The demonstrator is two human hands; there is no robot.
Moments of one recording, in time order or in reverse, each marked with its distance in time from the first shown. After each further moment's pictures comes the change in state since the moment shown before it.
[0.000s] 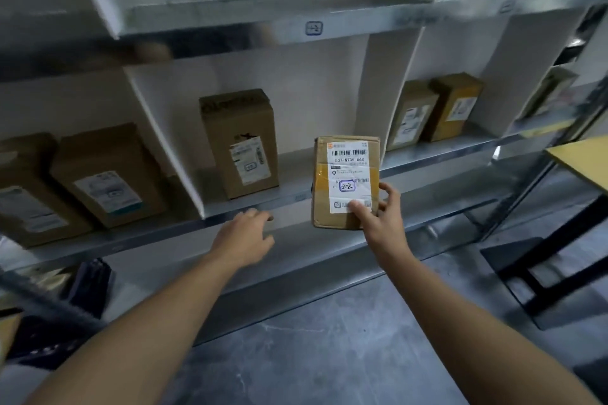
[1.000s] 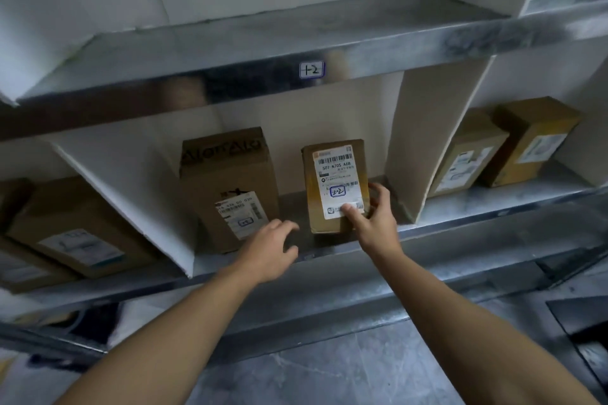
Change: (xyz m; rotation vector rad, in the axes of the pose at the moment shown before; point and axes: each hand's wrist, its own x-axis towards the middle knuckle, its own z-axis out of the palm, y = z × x) left_hand 0.149 0.024 -0.009 -0.178 0.006 -0.053; right_hand 0.196 0.009 0.054 -0.153 -0.171 -0.028
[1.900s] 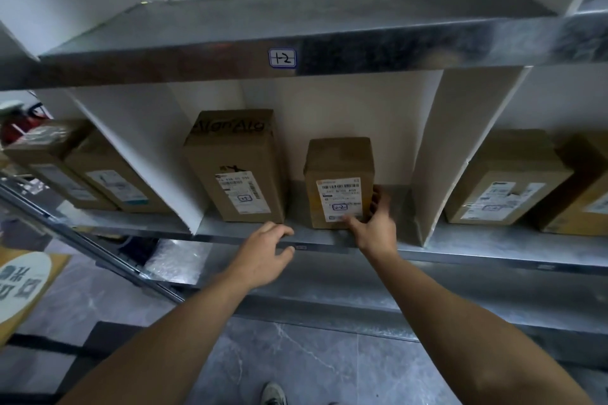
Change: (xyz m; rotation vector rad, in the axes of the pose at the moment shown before) left_hand -0.021 0.046 0.038 -0.131 0.167 -0.317; right_hand 0.052 0.026 -0.020 -0.115 -0.308 0.031
